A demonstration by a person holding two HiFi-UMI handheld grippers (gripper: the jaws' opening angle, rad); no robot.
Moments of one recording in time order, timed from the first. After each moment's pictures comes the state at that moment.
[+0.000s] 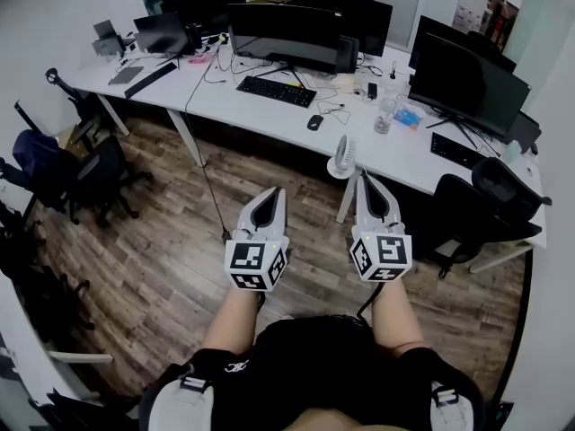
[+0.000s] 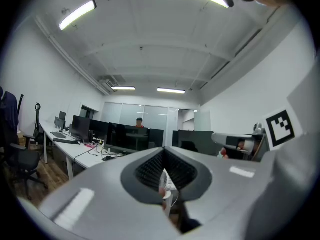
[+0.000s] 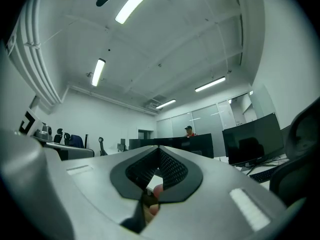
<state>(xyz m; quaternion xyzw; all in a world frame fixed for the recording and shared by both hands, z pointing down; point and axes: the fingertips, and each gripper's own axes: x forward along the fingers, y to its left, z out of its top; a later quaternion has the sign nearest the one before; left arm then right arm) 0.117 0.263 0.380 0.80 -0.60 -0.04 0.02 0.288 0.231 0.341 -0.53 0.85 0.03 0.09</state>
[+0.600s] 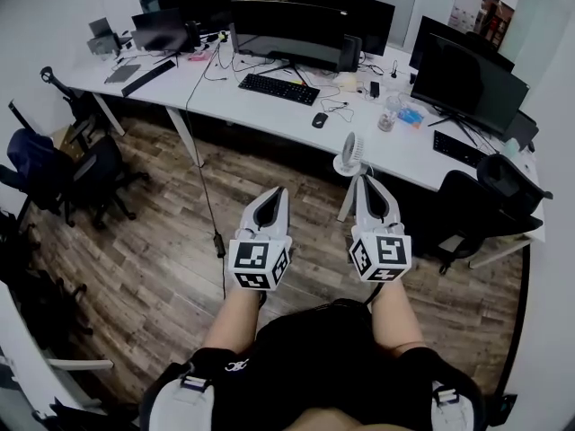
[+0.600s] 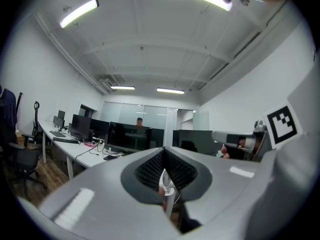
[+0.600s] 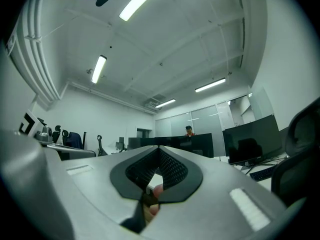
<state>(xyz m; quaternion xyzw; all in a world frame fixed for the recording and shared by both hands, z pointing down) 0.079 0.267 0.394 0.80 -0.59 -0.04 0.02 0.245 0.243 0.349 -0.54 0.84 0.03 0.08</state>
